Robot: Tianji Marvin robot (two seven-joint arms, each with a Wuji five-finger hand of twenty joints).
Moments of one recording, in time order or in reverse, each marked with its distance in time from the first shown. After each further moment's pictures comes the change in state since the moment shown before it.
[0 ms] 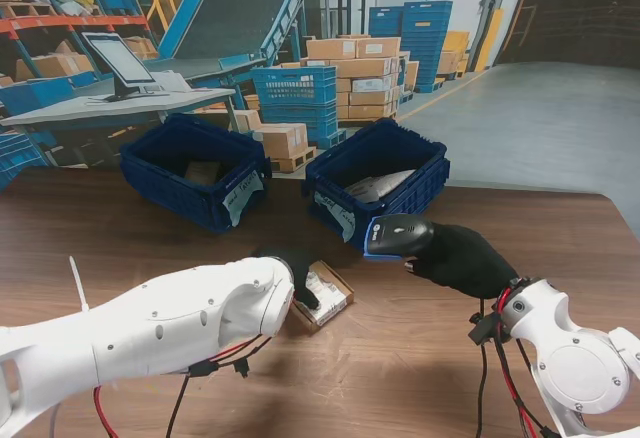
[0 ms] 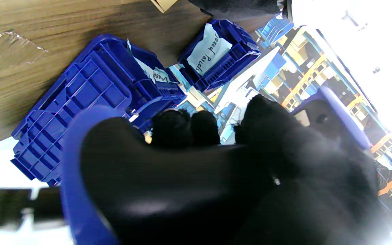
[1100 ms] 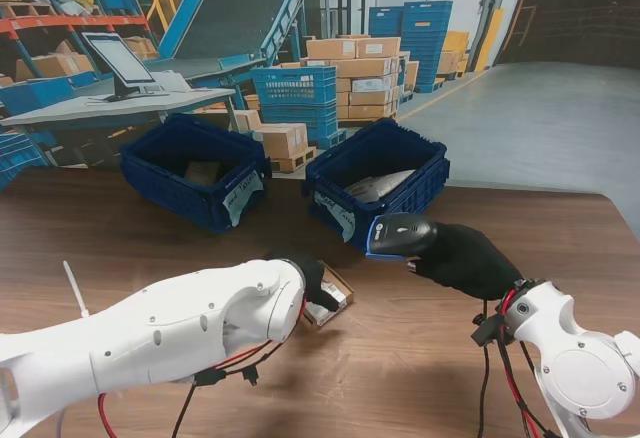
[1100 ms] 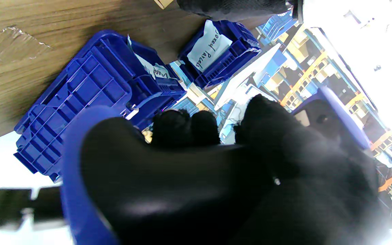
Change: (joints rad) left arm 0.028 -0.004 -0.043 -0.080 -0.039 0.022 0.008; right arm -0.024 -0.002 0.018 -0.025 -0.004 0.004 -0.007; left_hand -0.062 0.041 -0.028 0.001 -0.153 0.068 -0.075 -0.118 -0.112 0.065 -0.246 -0.068 -0.175 0.029 -0.130 -0.143 -0.048 0.020 -0.190 -0.115; right_hand 0.000 0.000 0.000 0.000 0.000 0.000 0.000 0.000 0.000 0.000 0.000 0.000 0.000 0.000 0.000 0.000 0.000 0.001 0.000 0.000
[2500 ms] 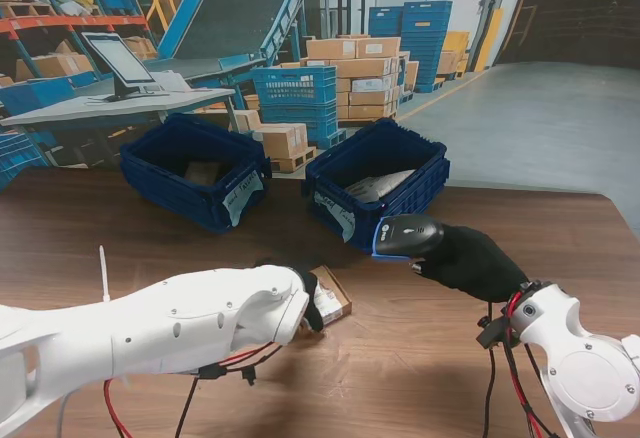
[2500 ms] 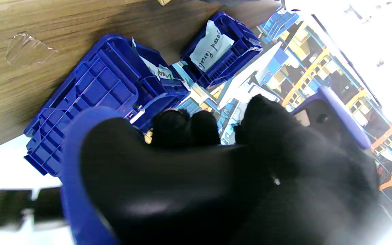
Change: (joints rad) left arm -0.110 -0.044 0.194 0.107 -0.034 0.002 -0.033; right arm -0.014 0.000 0.021 0.003 0.025 -0.001 0.010; left_hand -0.019 -0.300 0.157 0.071 -0.052 0.126 -0.062 -0.046 0.015 0.090 0.000 -0.021 0.034 0.008 0.010 -0.014 0.029 0.006 -0.015 -0.022; right_hand 0.000 0.000 0.000 0.000 0.000 0.000 0.000 0.000 0.000 0.000 0.000 0.000 0.000 0.000 -0.001 0.000 -0.004 0.003 0.000 0.000
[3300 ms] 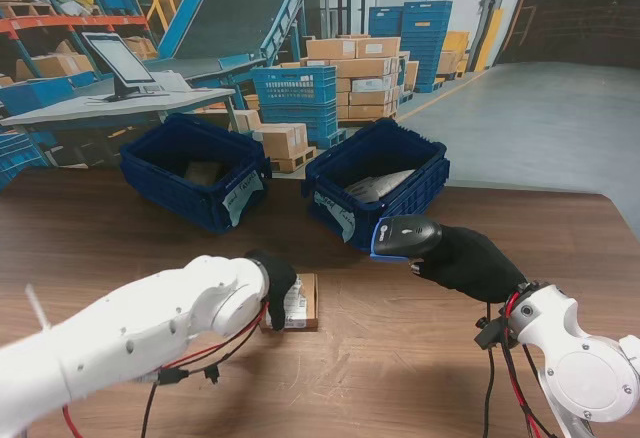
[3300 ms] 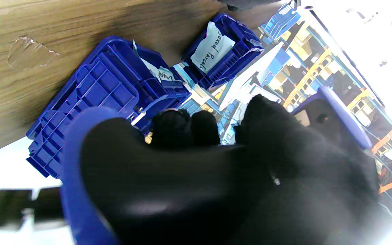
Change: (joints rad) left arm 0.239 0.137 -0.369 -0.021 0.354 -0.464 -0.036; right arm -0.001 -0.001 -0.008 -0.006 -0.004 0.018 -0.002; left_hand 0.005 -0.236 0.305 -0.009 0.096 -0.065 0.030 0.187 0.227 -0.100 0.102 0.128 0.211 -0.045 0.096 0.068 0.110 -0.028 0.167 0.067; right_hand 0.000 0.000 0.000 0.000 0.000 0.000 0.000 0.000 0.000 0.000 0.000 0.000 0.000 0.000 0.000 0.000 -0.003 0.000 0.000 0.000
